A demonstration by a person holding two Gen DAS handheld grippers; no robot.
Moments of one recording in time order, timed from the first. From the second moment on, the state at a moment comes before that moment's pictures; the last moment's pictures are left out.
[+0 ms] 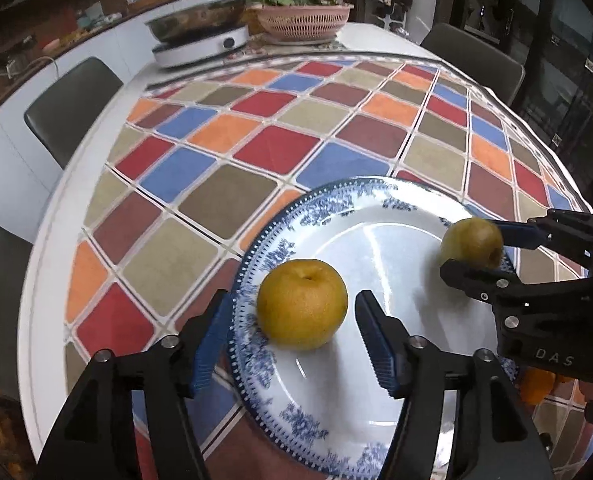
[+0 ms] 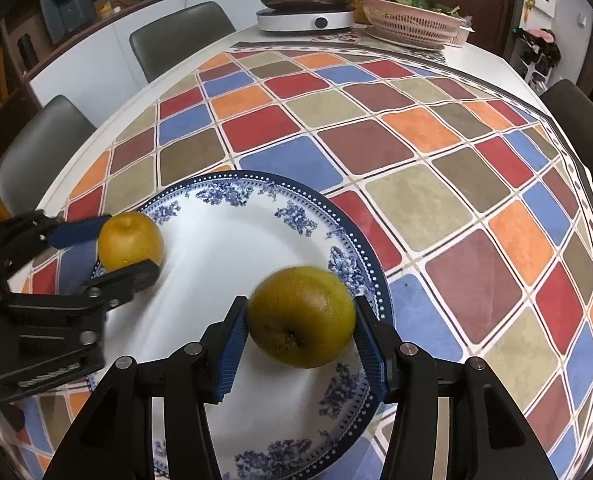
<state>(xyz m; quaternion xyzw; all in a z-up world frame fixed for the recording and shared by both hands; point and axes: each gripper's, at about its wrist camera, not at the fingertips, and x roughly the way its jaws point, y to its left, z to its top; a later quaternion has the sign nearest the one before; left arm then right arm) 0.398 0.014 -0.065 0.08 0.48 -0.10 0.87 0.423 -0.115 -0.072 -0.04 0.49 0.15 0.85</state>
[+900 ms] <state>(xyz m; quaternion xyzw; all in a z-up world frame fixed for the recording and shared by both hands) 0.219 0.008 0.043 0.07 0.34 -0.09 0.93 0.251 -0.137 0.050 -0.06 0.32 0.18 0.93</state>
